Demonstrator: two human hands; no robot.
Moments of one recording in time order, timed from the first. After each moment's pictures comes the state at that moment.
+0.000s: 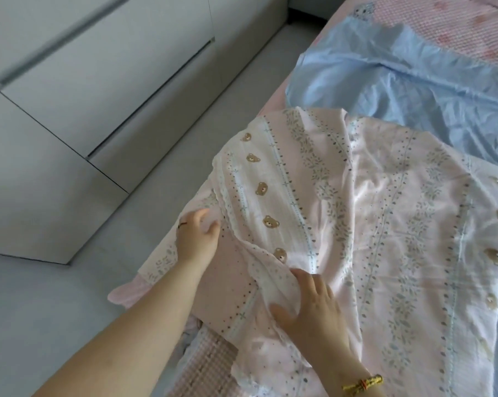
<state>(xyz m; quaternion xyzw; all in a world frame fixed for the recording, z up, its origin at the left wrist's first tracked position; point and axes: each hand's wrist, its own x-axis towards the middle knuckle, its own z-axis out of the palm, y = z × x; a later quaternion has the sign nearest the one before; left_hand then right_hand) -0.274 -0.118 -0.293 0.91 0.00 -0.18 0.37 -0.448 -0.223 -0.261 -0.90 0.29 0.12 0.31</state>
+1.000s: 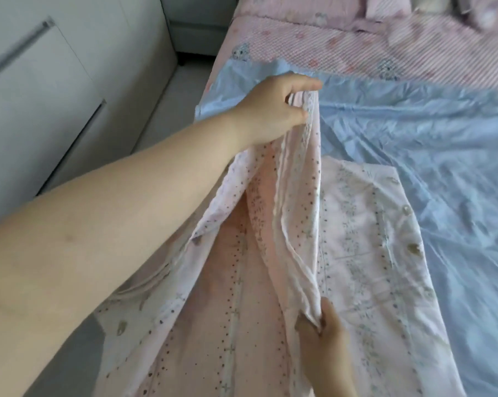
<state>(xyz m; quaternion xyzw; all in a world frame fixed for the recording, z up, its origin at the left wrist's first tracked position) -0.208 -0.394 -0.113 0.70 -0.56 -0.24 0.38 -0.429 -0.281 -0.254 -0.57 0.59 -0.19 0.54</state>
